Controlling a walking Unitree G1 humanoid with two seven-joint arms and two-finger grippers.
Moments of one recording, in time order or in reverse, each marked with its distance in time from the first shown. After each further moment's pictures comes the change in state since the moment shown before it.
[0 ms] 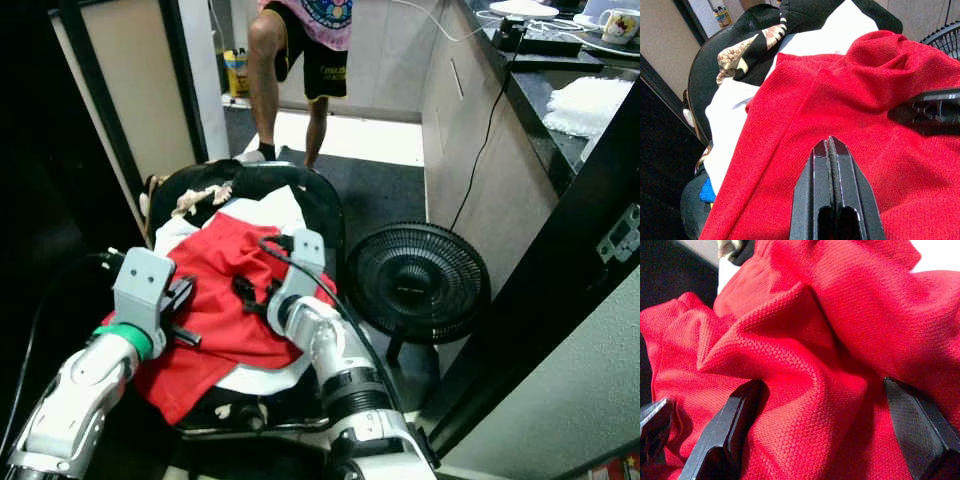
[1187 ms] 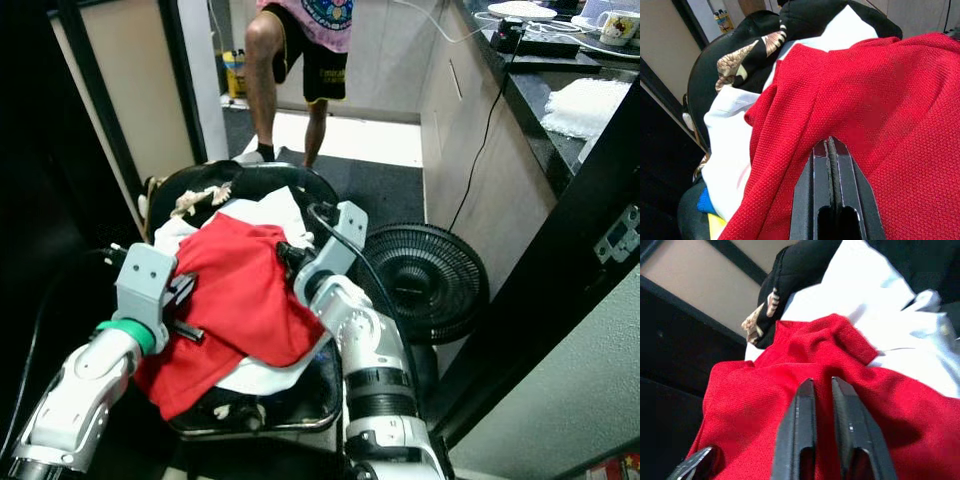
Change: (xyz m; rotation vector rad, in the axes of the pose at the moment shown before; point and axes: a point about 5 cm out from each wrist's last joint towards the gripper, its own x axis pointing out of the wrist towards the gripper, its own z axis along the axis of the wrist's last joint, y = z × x) left arm 0.005 0.000 0.003 -0.006 -0.006 0.009; right arm -0.027 -0.009 0.040 0.014 -0.256 0.064
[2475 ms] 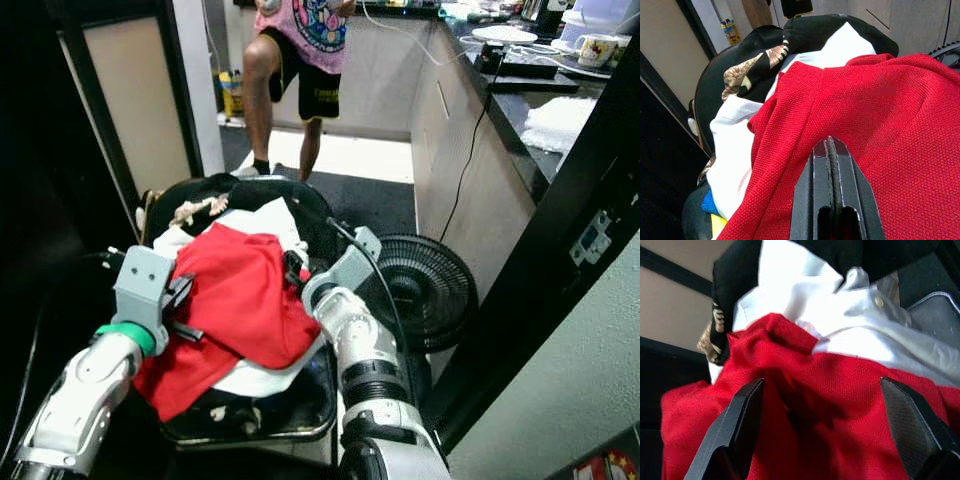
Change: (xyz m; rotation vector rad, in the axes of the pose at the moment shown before) left arm -0.001 -0.001 -0.005 -0.013 0.010 0.023; right arm 0.016 -0.024 -0.021 0.213 0.057 -0.216
